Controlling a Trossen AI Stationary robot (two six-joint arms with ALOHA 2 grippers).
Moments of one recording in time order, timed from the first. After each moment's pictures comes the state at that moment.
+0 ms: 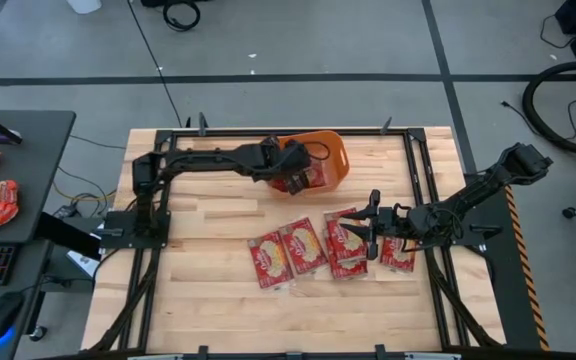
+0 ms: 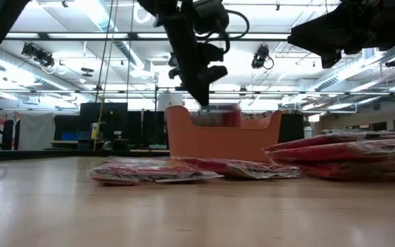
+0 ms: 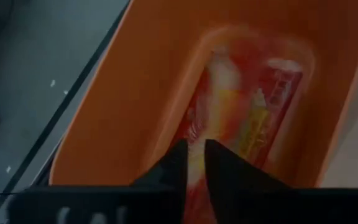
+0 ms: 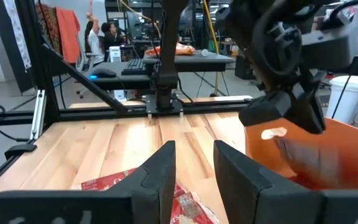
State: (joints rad) left arm 0.20 1.96 1.63 -0.67 -0.48 -0.17; right arm 0.42 1.03 0.21 0.83 0.58 0.00
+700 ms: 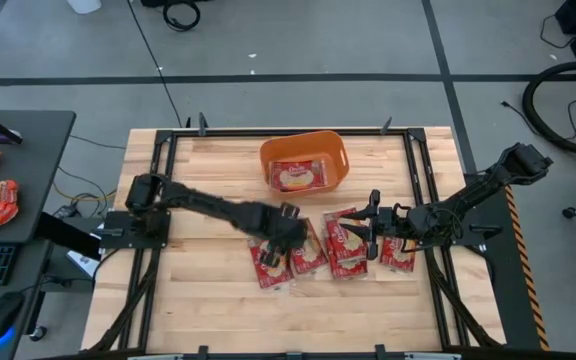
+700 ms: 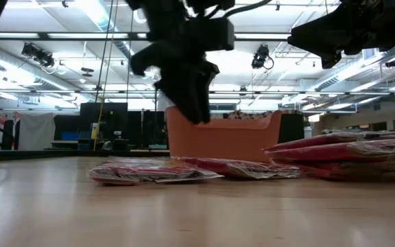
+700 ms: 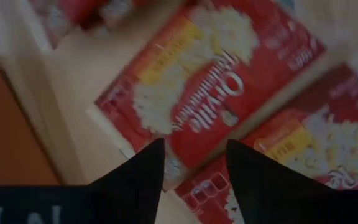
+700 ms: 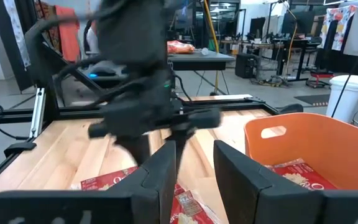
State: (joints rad) left arm -0.17 1.96 1.46 -0.66 -0.18 0.31; right arm 0.42 1.03 0.21 0.82 0.58 0.00
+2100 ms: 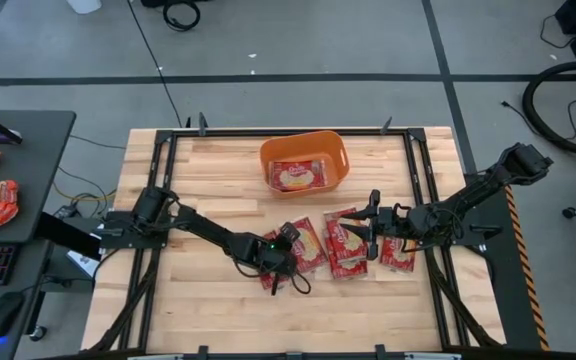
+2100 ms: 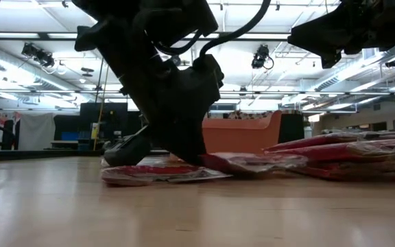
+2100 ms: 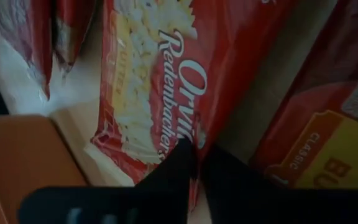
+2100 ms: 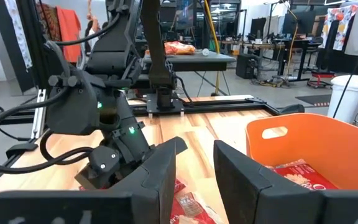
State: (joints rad) left arm -0.31 2.05 1.21 -0.24 -0.57 0.62; right arm 0.42 1.03 0.21 0.83 0.57 0.00
